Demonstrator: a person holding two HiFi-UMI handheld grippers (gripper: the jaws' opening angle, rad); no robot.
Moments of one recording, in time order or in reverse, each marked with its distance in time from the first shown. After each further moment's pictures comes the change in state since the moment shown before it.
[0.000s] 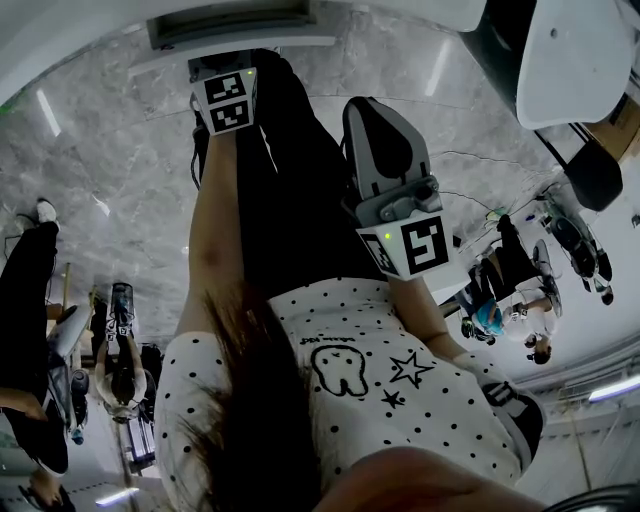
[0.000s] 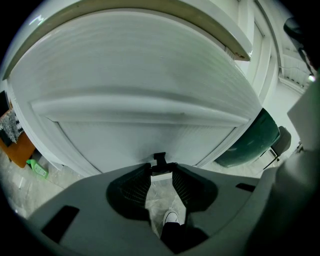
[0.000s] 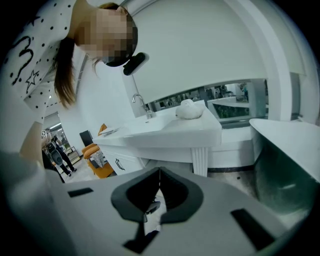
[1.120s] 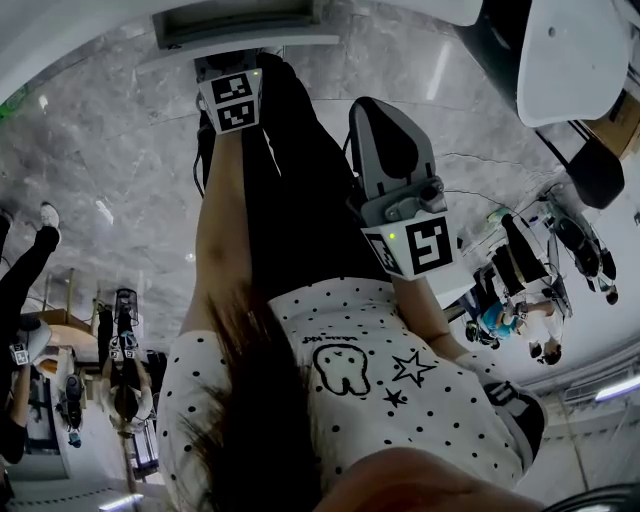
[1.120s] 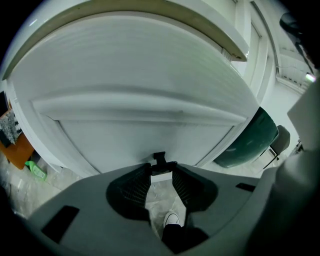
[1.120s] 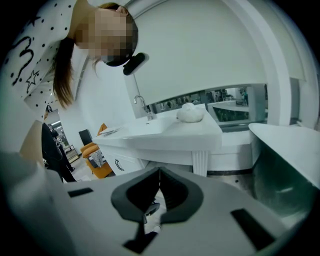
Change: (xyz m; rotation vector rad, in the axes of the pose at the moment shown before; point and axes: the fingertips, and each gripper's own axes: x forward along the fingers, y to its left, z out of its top) left arm 0.004 -0.001 -0.003 0.013 -0.022 -0.008; right arm -0.003 0.004 0.002 -0.025 -0.015 -0.017
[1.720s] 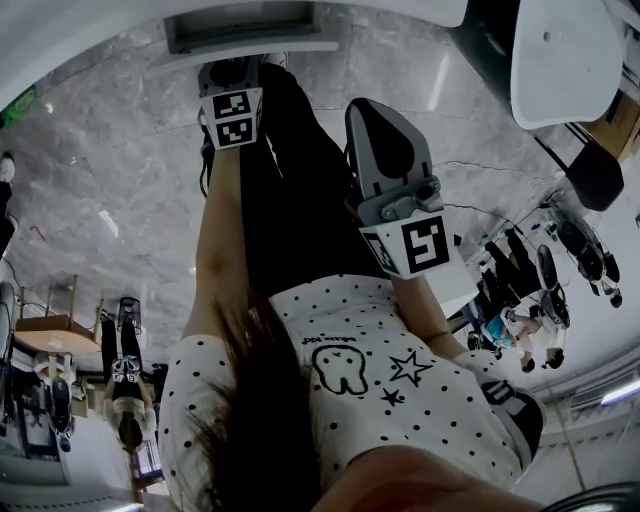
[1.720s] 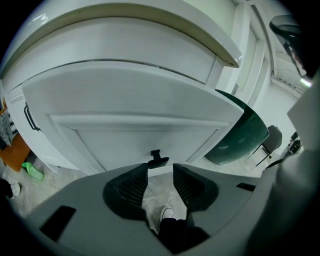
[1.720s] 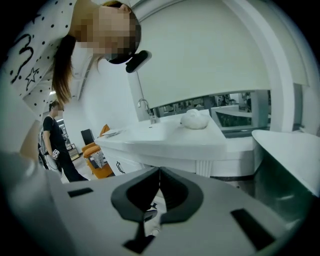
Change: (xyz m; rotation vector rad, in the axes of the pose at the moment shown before) left arm -0.030 -0.005 0.001 0.006 0.027 -0.064; right arm -0.005 0.015 0.022 -0.042 -0.037 0.016
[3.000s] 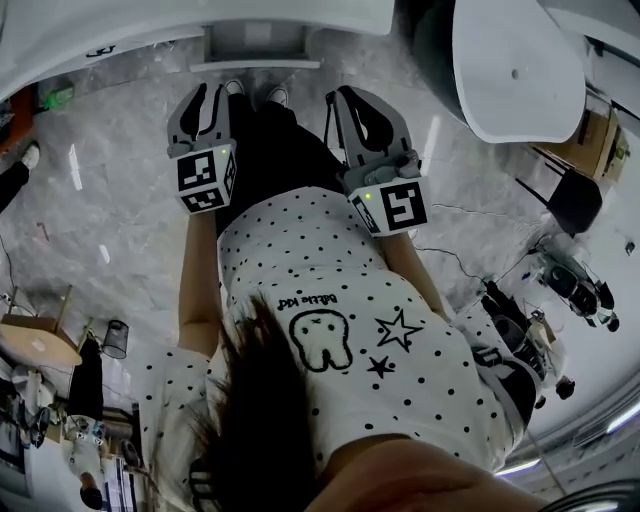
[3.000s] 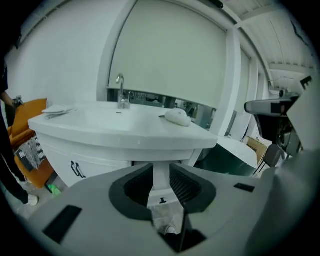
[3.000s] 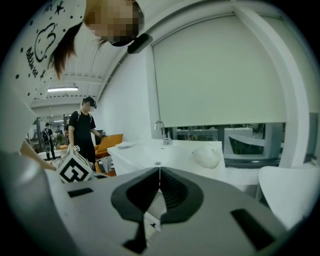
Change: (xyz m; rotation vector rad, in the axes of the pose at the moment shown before) left arm -0.264 -0.006 0.167 -0.015 -0.293 0.093; right arm -0.071 0.044 0.117 -0.200 -0.151 0.089
